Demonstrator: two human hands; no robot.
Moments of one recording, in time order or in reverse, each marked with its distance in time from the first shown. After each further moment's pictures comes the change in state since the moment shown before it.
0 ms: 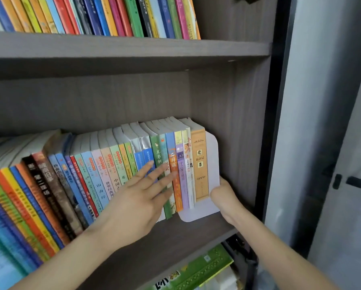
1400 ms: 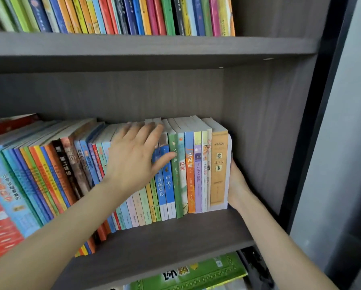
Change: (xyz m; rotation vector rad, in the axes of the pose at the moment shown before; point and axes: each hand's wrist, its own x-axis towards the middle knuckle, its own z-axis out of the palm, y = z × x) left_hand 0.021 -0.039 -0.024 0.137 0.108 -0.620; right_hand 0.046 -0.016 0.011 0.482 -0.318 0.157
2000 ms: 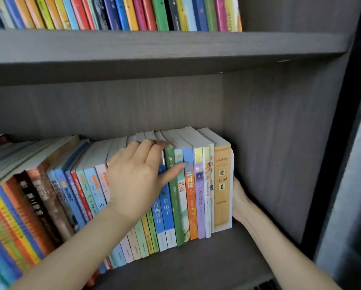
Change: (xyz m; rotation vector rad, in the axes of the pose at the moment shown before) left_hand 0.022 0.007 0.038 -0.029 0.330 -0.009; right_hand 0.035 -0.004 0.010 -0.151 0.056 -0.160
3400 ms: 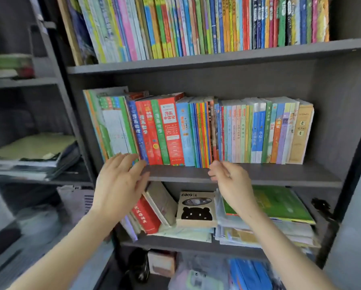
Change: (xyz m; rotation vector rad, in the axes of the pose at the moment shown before) left_hand -0.193 -0.076 -0.374 0.281 -0.433 -0.212; right_hand -0.325 0.006 0.163 -0.595 -0.240 -0.377
